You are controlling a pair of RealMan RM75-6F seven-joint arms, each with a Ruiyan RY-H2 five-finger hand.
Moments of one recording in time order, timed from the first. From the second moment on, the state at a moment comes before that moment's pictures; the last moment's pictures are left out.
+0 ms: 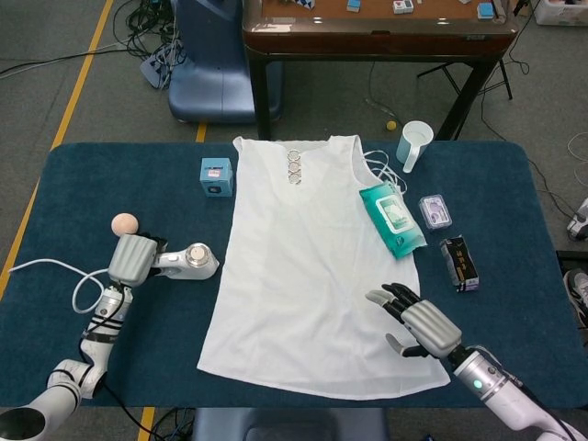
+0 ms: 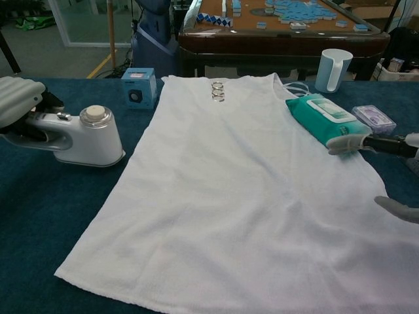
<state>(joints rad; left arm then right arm) -0.61 -1.84 -0.08 -0.51 1.48 1.30 -0.19 0.44 -1.23 -0.15 -1.56 -1.72 1.20 0.30</state>
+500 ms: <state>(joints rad) -0.58 -1.82 -0.08 -0.52 1.48 1.26 -0.17 0.42 -1.18 -0.08 -1.58 -1.69 1.28 0.29</state>
